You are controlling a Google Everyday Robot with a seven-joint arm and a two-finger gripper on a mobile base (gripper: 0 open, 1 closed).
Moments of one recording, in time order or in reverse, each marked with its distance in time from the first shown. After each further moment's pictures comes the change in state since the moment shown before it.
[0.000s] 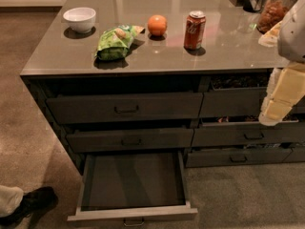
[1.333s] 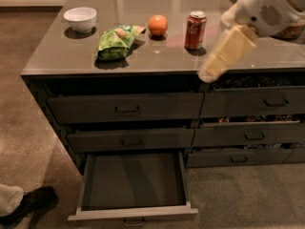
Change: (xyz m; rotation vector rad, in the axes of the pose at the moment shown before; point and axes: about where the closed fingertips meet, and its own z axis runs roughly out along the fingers) arm -0.097 -0.048 0.006 -0.028 -0.360 0.159
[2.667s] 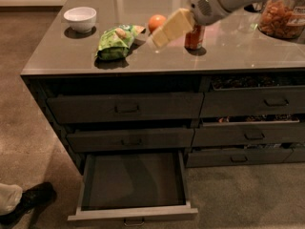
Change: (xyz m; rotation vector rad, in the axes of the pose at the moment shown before) arm -0.083 -0.061 0.071 0.091 -0.225 0.208
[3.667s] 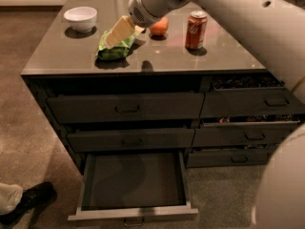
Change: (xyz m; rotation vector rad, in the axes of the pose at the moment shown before) arm -0.067 -0.011 0.152 0.039 0.001 -0.047
